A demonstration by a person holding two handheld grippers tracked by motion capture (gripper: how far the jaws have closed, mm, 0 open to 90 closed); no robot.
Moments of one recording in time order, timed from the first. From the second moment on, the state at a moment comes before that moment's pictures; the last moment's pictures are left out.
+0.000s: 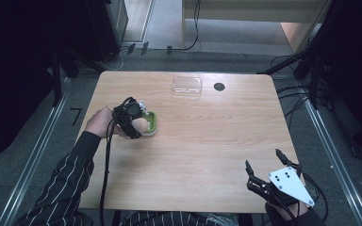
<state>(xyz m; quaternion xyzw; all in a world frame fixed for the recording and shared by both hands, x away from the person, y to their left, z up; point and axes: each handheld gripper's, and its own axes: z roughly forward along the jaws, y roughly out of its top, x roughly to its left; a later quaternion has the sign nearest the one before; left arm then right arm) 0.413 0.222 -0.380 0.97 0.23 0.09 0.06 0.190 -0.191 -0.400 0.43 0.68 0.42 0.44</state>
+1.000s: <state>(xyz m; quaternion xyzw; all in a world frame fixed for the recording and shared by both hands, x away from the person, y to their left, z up) 0.441 0.217 -0.369 0.98 0.18 0.11 0.07 0.191 -0.192 -0.400 0.42 0.68 0.41 0.44</state>
